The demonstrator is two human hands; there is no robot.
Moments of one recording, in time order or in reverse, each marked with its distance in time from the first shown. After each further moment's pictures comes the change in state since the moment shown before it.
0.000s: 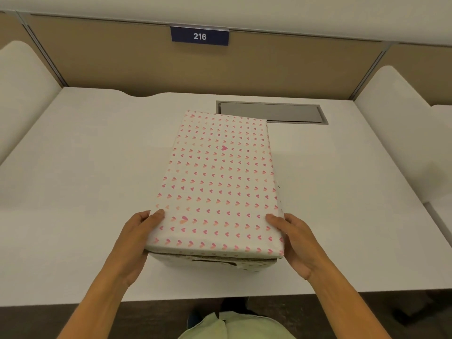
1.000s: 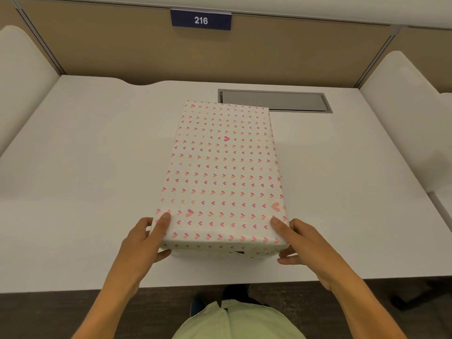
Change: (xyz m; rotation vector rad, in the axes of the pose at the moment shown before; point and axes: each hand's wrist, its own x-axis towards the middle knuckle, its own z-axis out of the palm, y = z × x) left_hand -0.024 -0.023 -0.007 0.310 0.058 0.018; right_hand -0.033 0.011 -0.019 -0.561 0.006 -0.033
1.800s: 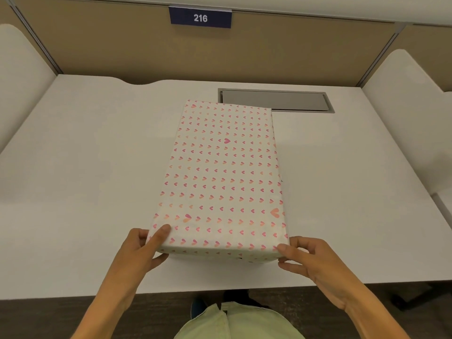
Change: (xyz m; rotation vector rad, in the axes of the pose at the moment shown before) left_hand 0.002 -0.002 -0.009 -0.087 -0.020 -0.078; right_hand -0.009 0.014 -0.012 0.186 -0.090 -0.003
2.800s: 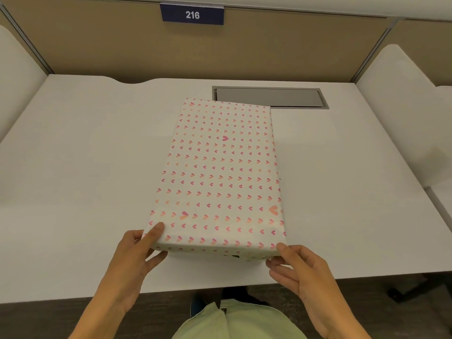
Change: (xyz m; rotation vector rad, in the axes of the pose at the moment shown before) left_hand -0.003 0.002 0.004 -0.262 -0.032 -0.119; right_hand -0.029 0.017 0.034 0.301 0.240 0.027
